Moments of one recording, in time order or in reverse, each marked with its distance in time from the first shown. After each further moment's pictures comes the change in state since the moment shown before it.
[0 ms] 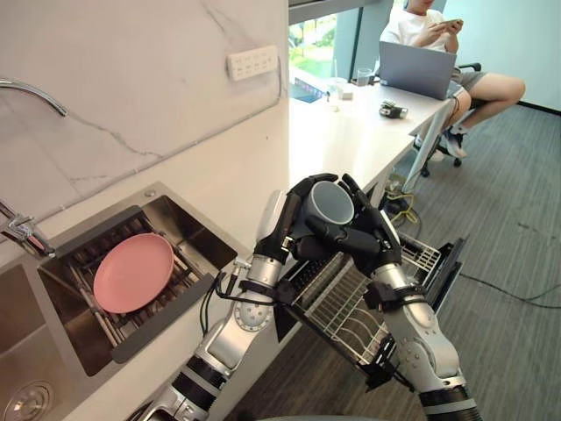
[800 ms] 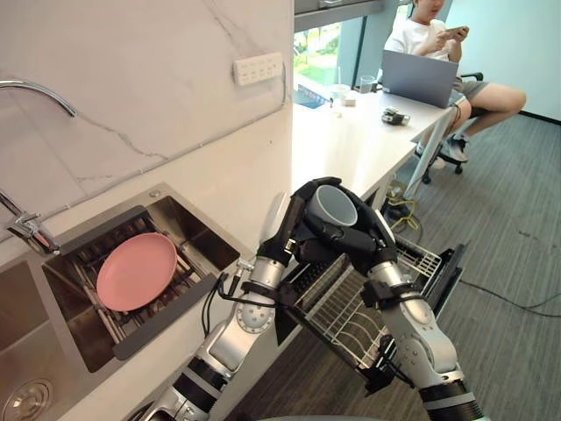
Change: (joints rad) left arm 0.004 0.000 -0.019 -0.001 -0.001 0.012 -0.009; right arm -0.029 -0.023 0.033 0.031 0.002 -0.010 -0.010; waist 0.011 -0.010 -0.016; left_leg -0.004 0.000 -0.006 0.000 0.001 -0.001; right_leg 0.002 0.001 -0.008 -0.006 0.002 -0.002
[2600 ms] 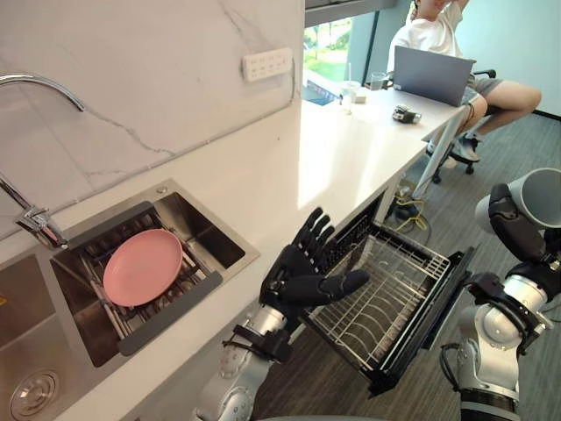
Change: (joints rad) left arm 0.417 -0.048 0.034 -0.094 -0.878 0.071 -0.467; right arm 0.070 0.054 -0.539 0.045 -0.320 -0.290 -0.592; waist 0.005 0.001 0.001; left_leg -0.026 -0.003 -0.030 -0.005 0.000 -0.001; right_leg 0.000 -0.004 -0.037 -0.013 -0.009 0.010
